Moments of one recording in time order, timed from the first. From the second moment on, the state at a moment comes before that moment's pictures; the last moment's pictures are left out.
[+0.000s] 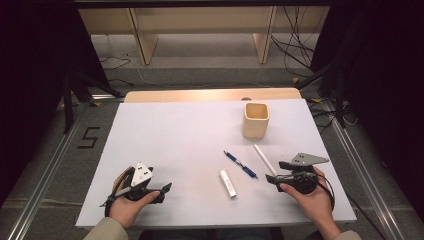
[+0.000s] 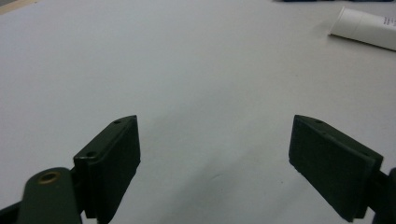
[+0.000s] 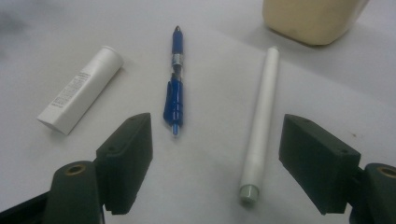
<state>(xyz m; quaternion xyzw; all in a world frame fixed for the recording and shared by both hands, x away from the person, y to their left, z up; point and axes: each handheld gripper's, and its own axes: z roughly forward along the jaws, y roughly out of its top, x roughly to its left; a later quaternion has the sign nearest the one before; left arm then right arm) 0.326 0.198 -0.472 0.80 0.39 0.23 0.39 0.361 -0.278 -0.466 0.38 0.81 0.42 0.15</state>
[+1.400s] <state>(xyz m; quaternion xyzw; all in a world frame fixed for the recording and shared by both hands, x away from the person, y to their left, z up) 0.330 0.198 -0.477 0.80 0.40 0.23 0.38 0.361 -0.274 -0.464 0.39 0.80 0.42 0.16</state>
